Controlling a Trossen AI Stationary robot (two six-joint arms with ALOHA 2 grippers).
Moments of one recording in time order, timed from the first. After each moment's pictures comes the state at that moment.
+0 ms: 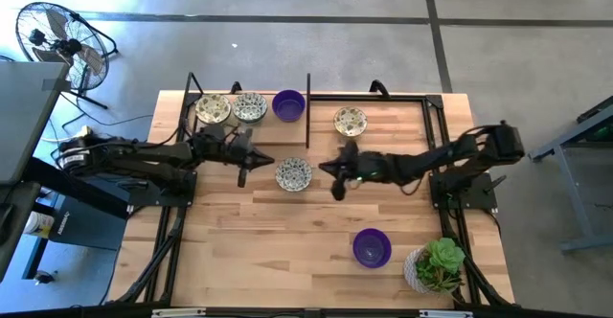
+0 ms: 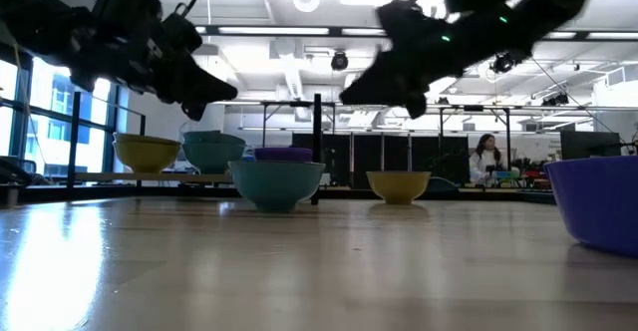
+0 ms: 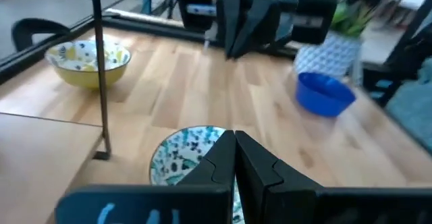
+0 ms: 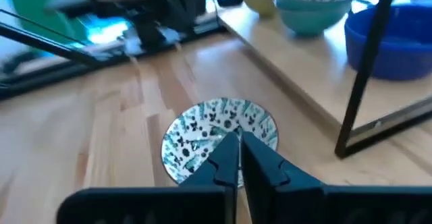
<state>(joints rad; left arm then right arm) 0.36 1.07 0.25 0.64 0.41 -0.08 0.02 1.55 0.66 0.55 0.27 0.31</state>
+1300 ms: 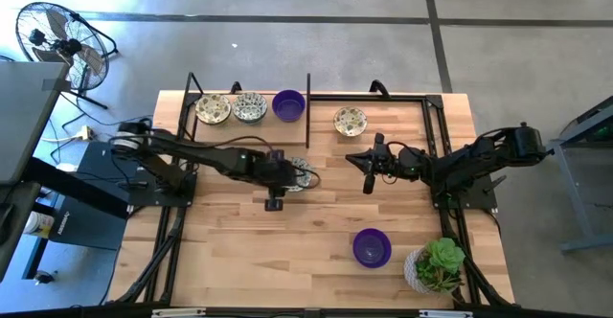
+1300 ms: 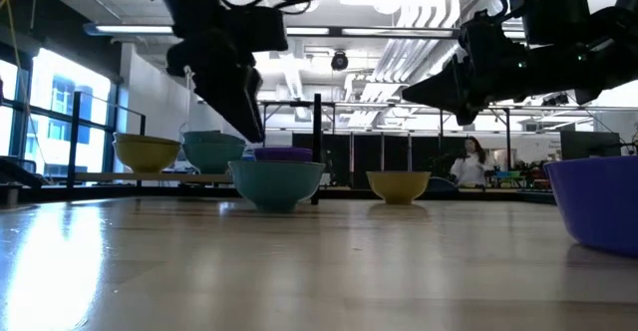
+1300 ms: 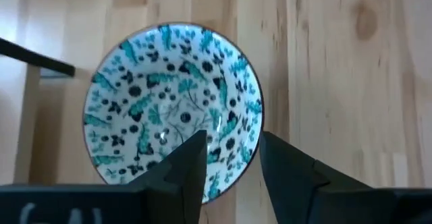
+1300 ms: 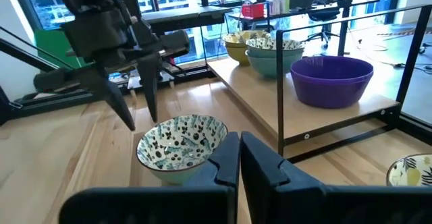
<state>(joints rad) -0.08 1.56 1.04 -0.49 -0.17 -0.01 -0.08 1.36 0.20 1.09 0.18 0.16</state>
